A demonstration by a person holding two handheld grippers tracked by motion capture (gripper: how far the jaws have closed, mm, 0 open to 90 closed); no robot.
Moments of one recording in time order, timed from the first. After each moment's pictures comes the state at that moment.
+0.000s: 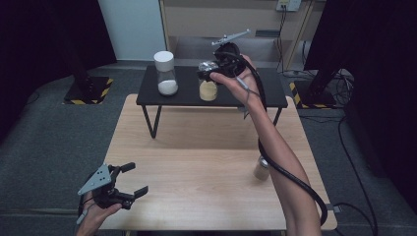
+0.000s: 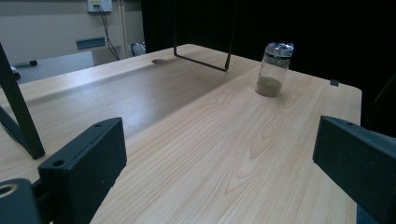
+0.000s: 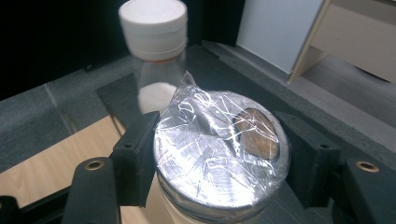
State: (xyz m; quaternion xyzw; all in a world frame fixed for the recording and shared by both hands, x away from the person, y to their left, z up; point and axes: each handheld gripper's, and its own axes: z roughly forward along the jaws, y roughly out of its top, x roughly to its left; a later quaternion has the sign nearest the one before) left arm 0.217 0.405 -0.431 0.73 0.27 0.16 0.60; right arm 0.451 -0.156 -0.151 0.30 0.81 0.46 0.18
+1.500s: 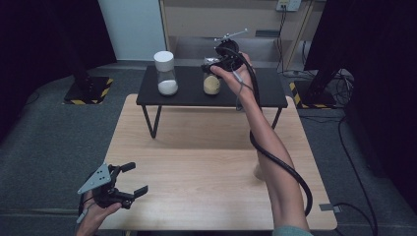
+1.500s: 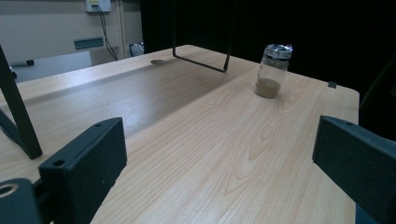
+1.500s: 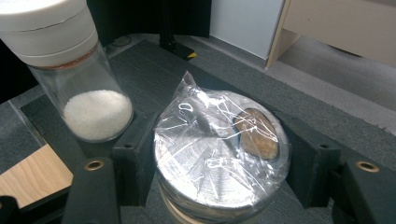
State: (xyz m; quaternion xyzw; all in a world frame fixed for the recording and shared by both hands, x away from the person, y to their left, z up) left arm 0.221 0.407 -0.433 0.73 0.27 0.16 0.61; right arm 0.493 -0.146 -0.175 0.37 0.79 0.44 0.19
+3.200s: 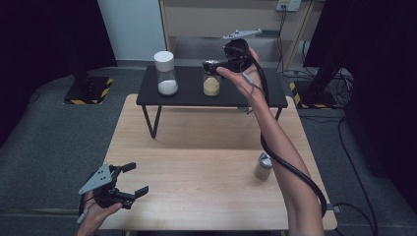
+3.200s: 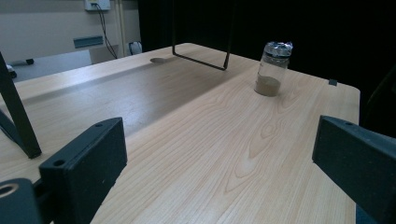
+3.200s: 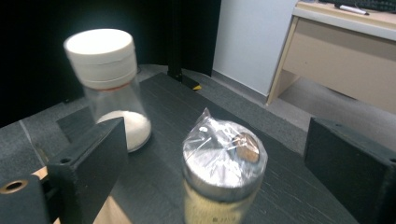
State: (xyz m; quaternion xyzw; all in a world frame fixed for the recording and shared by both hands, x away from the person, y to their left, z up) left arm 0.221 0.405 -0.432 0.74 0.27 0.16 0.60; right arm 0.455 -0.178 -0.172 0.32 0.77 0.50 0.22
